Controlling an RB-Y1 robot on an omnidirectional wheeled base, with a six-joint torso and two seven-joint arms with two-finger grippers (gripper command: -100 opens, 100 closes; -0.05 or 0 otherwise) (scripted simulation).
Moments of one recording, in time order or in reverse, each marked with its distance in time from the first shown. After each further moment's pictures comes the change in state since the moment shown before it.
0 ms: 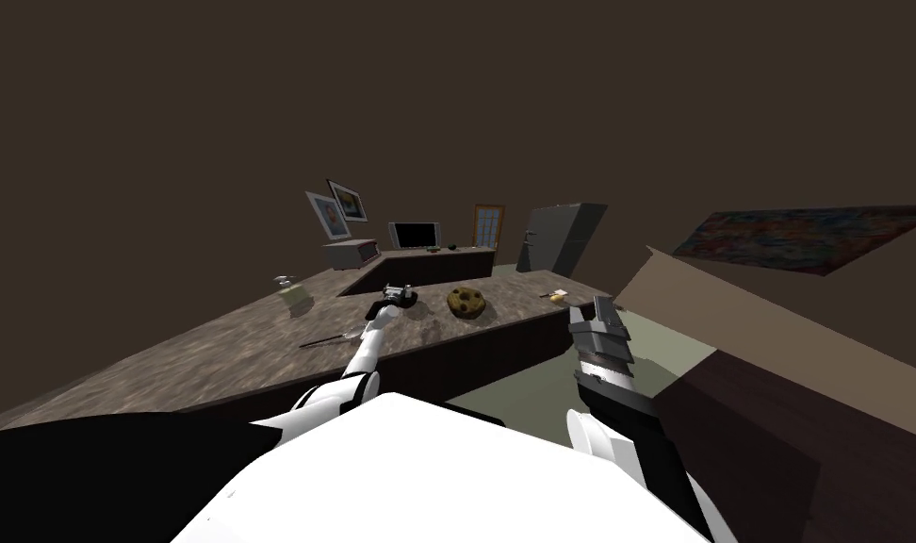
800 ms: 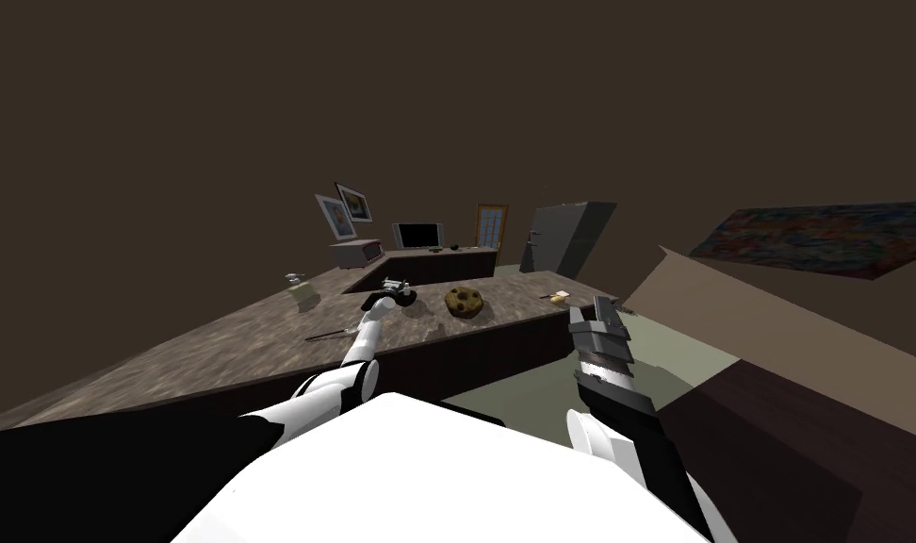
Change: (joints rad) left arm -0.067 0.060 0.035 0.007 0.010 0.104 0.000; right arm 0.000 0.000 0.000 0.000 0.000 0.000 0.000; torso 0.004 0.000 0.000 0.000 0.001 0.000
